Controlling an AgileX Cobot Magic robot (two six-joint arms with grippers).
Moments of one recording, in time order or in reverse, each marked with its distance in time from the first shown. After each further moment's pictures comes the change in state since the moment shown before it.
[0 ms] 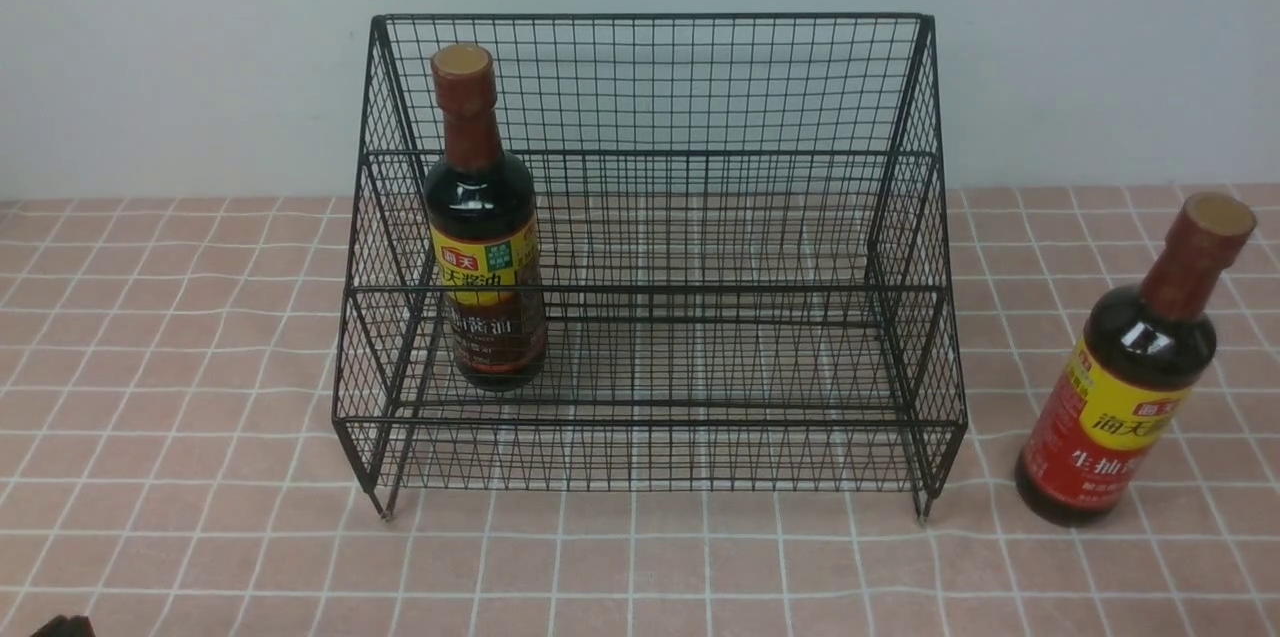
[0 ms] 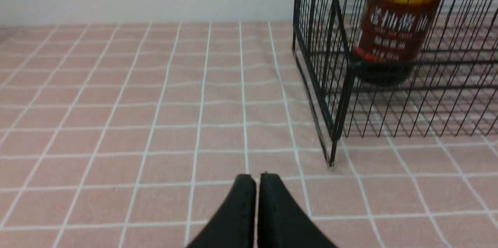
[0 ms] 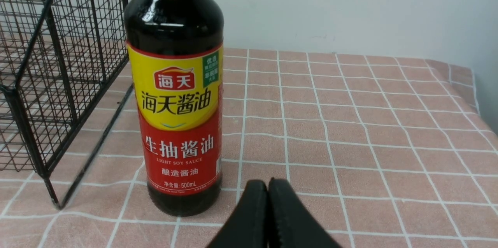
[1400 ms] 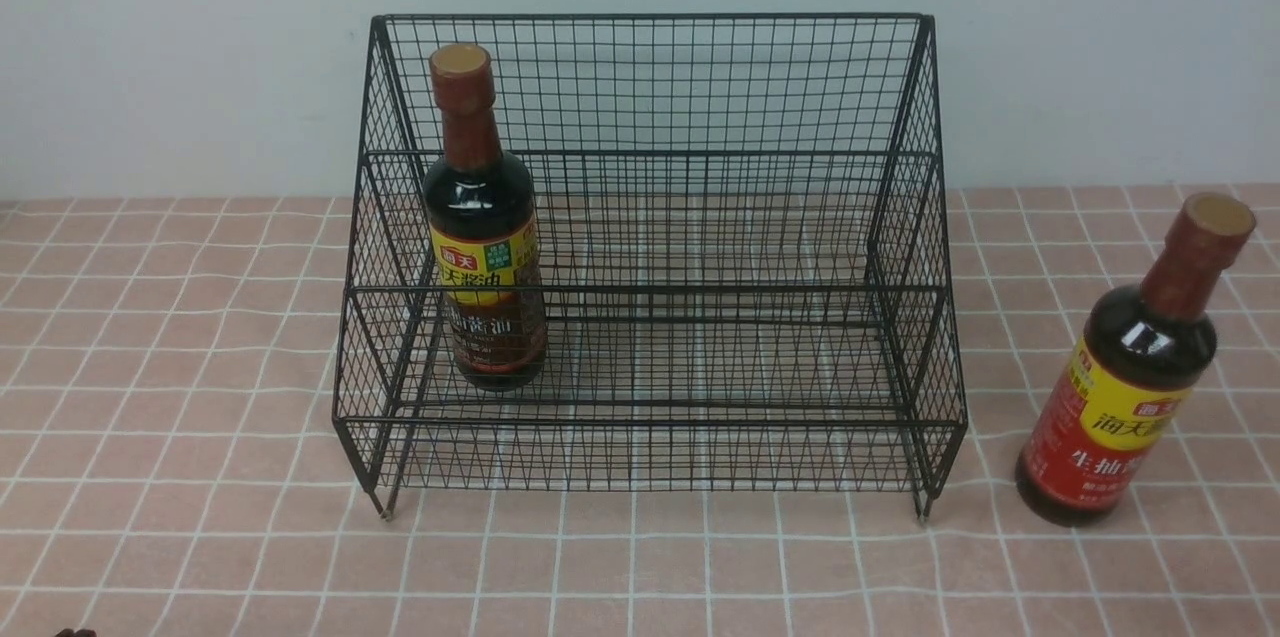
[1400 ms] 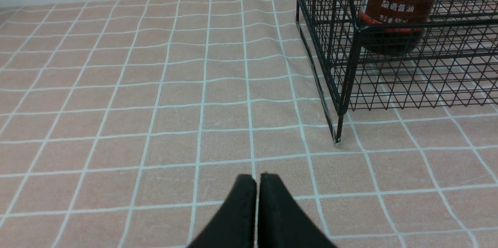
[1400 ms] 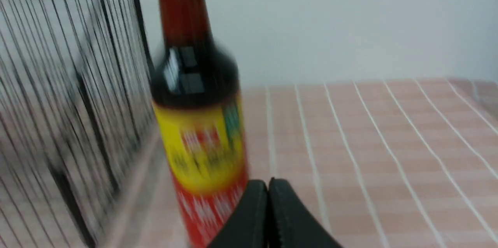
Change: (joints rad) right arm 0.000 0.000 0.008 0.132 -0.174 0.064; left arm 0.000 0.000 0.000 0.003 0.018 0.028
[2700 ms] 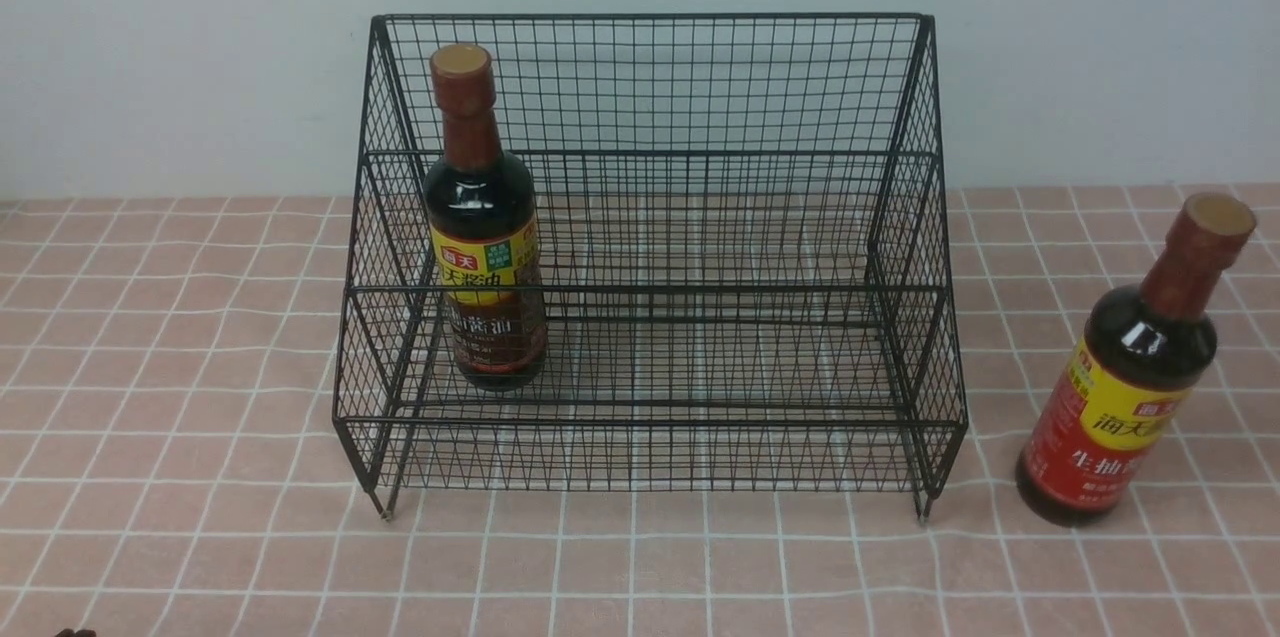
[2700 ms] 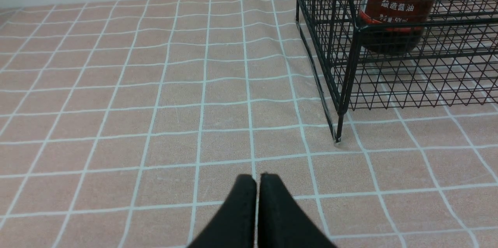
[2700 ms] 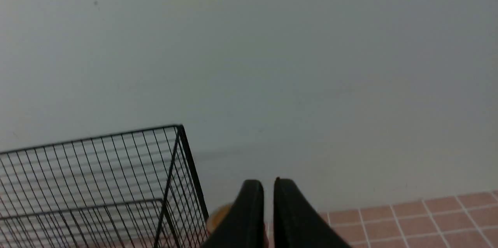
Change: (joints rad) right arm 0.000 0.662 -0.350 -0.211 -0.381 0.284; left arm 0.000 0.000 0.000 -0.001 0.001 0.004
